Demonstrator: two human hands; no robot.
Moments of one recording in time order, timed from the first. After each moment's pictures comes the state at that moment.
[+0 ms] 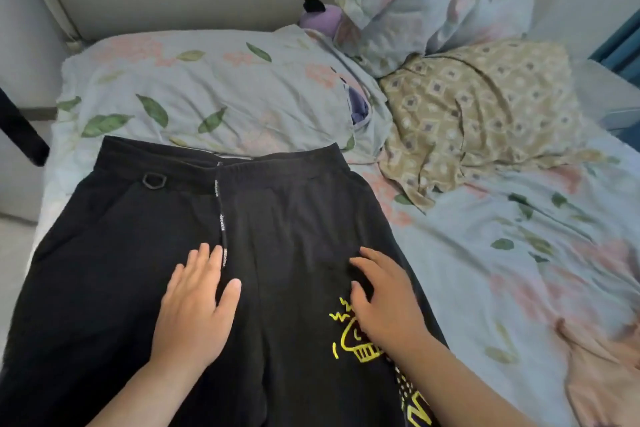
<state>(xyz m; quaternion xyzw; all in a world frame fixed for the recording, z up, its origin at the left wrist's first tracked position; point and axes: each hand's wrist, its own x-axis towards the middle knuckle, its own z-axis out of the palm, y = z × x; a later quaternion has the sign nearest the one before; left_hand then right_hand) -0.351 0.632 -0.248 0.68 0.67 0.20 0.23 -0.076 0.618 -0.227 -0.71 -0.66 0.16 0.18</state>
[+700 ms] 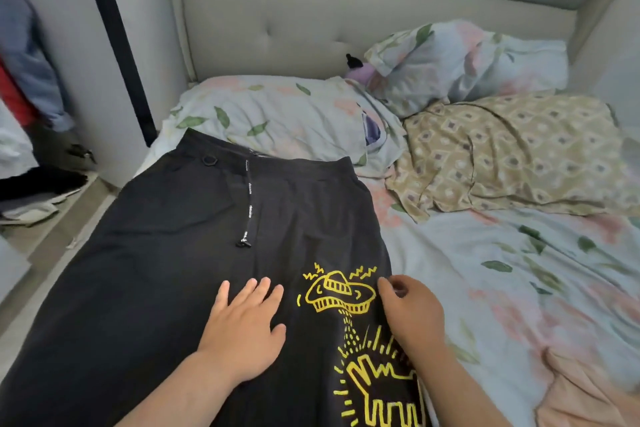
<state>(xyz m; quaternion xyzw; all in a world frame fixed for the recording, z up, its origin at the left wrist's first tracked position) -0.235 0.512 -0.242 0.71 0.69 -0.03 0.13 0.017 0.572 -0.235 -0.77 -0.55 0.22 0.25</state>
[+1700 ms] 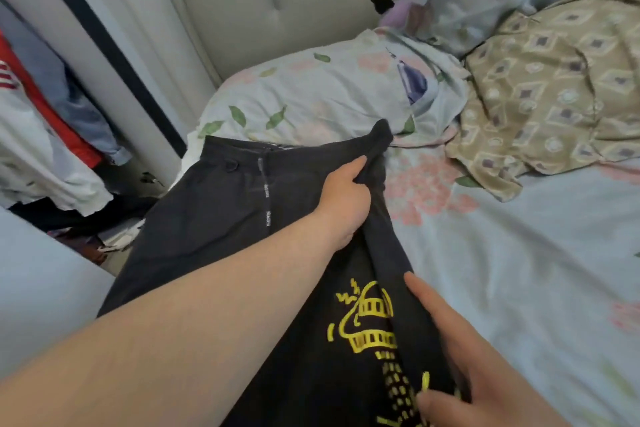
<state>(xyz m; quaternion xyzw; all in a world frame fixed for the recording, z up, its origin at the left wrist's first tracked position) -0.159 0.720 -0.202 0.47 0.66 0.42 0.42 0.029 0.559 -0.224 -0.32 -0.61 0.68 0.27</state>
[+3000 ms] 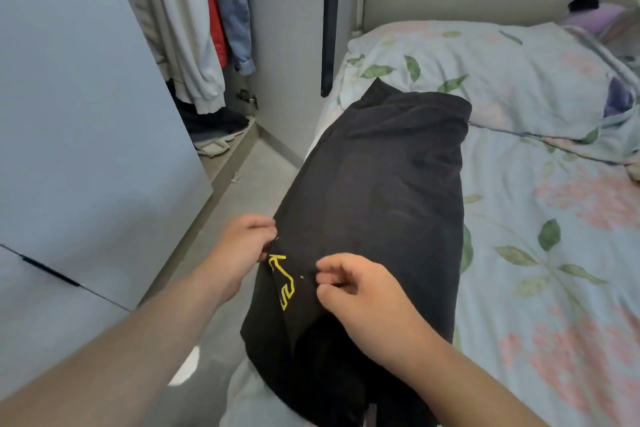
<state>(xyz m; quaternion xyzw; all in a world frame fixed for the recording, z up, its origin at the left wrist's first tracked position) -0.505 0.449 -0.225 0.22 0.77 0.43 0.42 -0.305 0.466 -0.190 -0.44 -0.71 0.54 0.11</state>
